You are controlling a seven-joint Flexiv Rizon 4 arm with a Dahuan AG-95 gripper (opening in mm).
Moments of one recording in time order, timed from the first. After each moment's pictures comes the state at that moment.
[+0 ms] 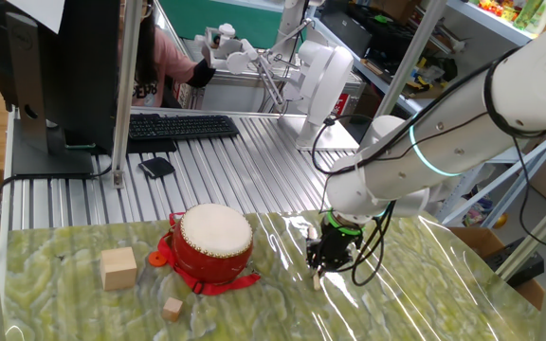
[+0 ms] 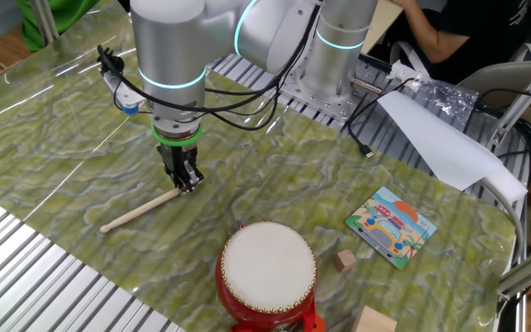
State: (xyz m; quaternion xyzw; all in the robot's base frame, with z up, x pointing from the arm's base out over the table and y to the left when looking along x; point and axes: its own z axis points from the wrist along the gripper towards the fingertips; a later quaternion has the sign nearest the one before) arm 0.525 -0.113 0.002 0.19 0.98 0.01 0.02
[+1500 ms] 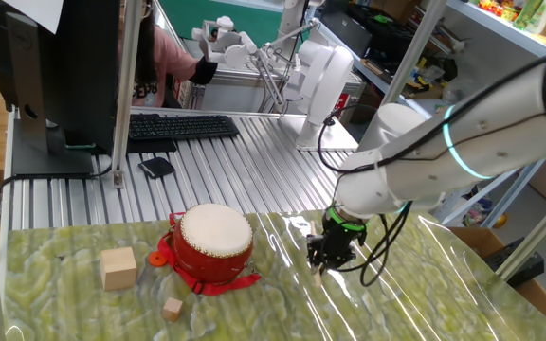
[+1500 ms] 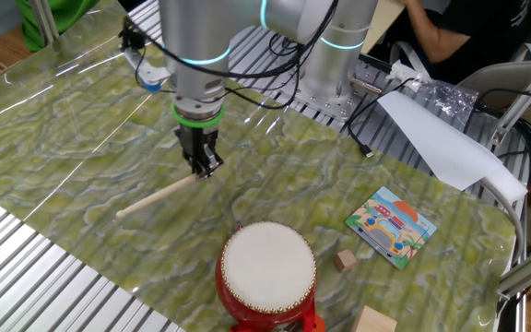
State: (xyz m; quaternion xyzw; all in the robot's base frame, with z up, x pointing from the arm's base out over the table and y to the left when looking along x) arm 0.495 -0.081 0.050 0.21 0.98 0.00 0.02
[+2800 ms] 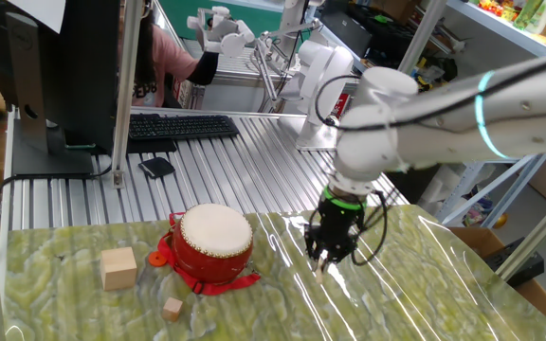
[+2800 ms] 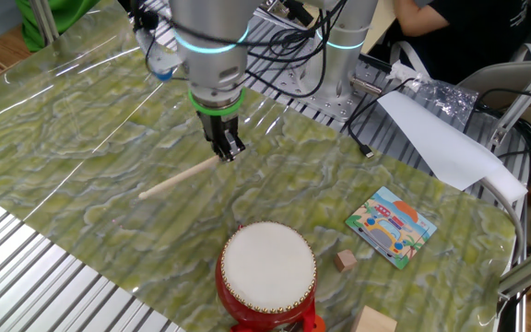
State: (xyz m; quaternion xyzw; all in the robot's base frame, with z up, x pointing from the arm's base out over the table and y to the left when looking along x) arm 0.467 -0.046 0.103 0.24 0.97 -0.01 -0.08
